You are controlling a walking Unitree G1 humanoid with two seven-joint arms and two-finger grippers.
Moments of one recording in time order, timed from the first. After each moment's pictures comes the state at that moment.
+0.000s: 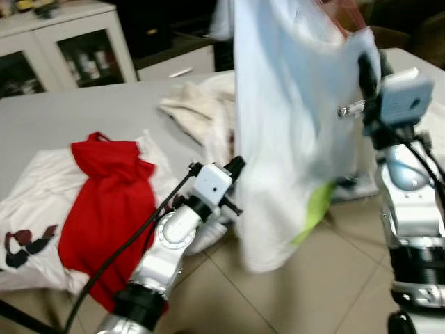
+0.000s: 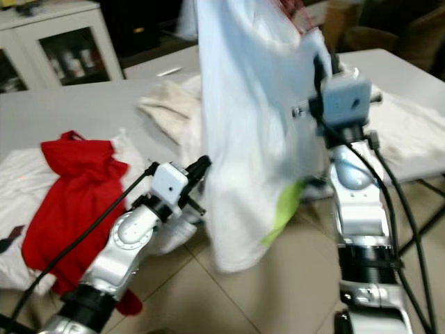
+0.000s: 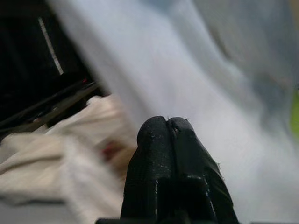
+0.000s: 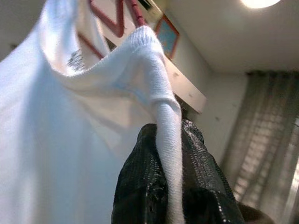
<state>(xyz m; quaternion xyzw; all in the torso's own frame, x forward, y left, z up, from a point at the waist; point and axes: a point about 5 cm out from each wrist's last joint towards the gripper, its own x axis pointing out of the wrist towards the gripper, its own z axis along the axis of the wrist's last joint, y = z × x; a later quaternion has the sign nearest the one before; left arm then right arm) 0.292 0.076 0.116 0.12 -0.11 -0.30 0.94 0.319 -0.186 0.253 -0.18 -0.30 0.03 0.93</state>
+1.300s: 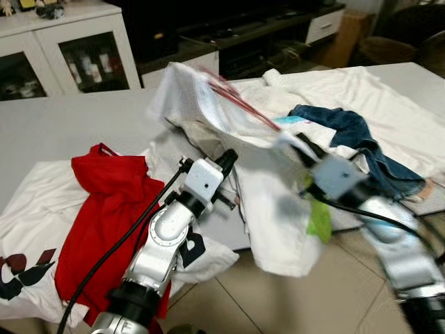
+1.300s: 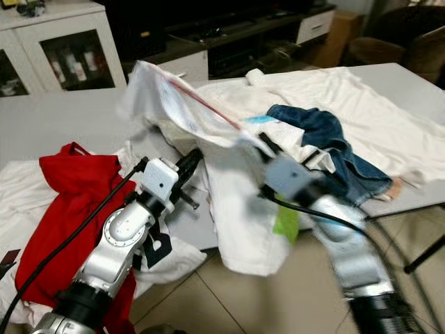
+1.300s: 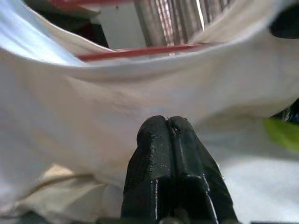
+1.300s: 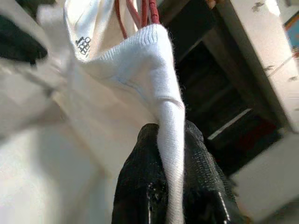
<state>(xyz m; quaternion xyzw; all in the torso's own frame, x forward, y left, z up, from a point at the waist) 0.296 0.078 0.130 0.12 -0.14 -0.29 0.94 0.278 -0.179 0.170 -0.34 -0.17 0.23 0.90</state>
